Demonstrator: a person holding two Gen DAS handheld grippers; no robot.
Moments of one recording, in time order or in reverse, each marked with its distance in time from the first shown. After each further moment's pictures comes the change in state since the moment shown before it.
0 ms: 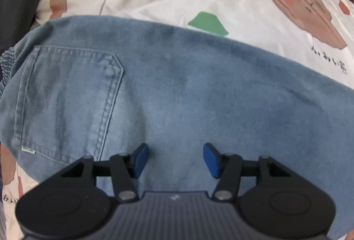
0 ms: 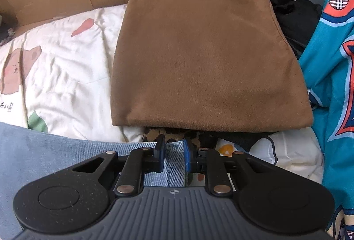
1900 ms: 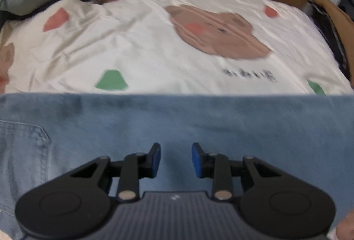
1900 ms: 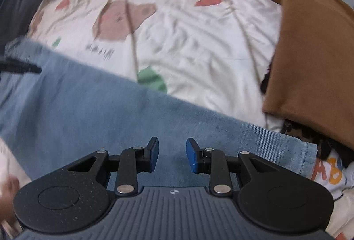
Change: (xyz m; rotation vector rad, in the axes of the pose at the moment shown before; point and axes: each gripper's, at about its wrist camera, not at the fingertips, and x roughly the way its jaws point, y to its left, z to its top) left arm -0.016 -0.097 -0.015 0.210 -0.220 -0.215; right arm -0.024 0.122 -0.041 -0.356 0.077 0.373
